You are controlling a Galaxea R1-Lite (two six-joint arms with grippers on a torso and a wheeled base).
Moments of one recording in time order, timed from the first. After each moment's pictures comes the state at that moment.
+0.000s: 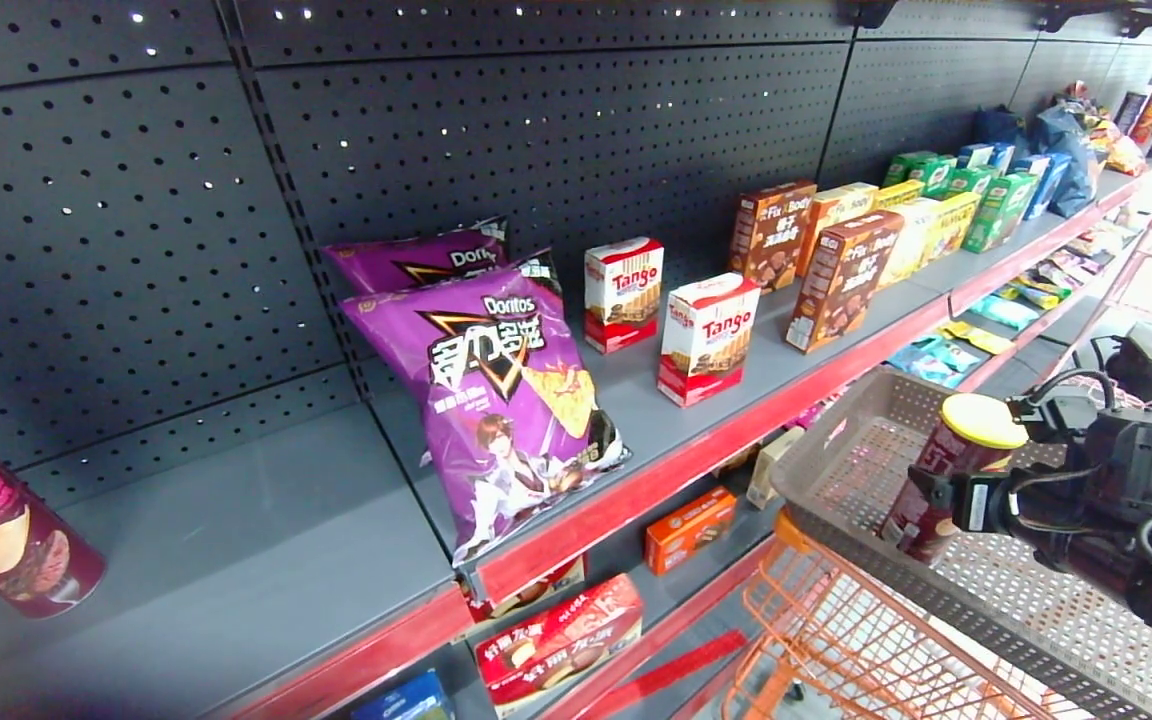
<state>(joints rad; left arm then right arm) 0.00 0.00 0.00 0.00 0.08 -0.04 0.08 1.76 -0.47 -0.98 -0.17 0.02</state>
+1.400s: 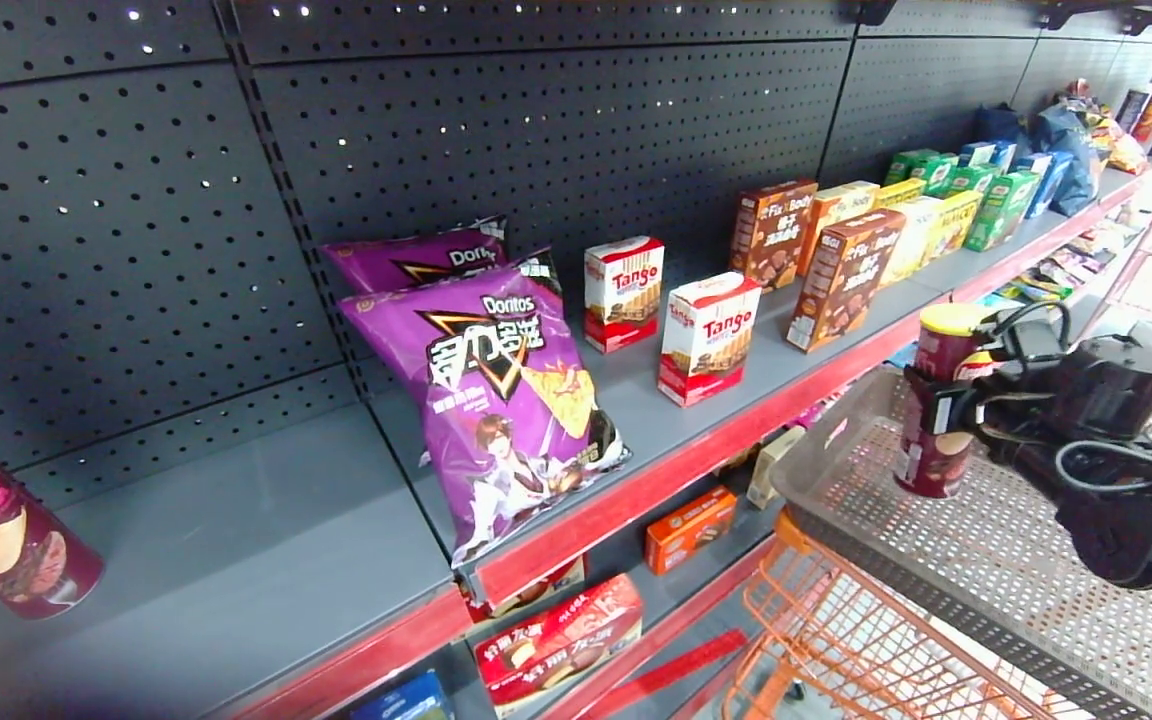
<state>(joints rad) 0.00 0.00 0.00 0.00 0.08 -0.04 0.01 1.96 -0.77 -1.25 -0.02 -0.19</state>
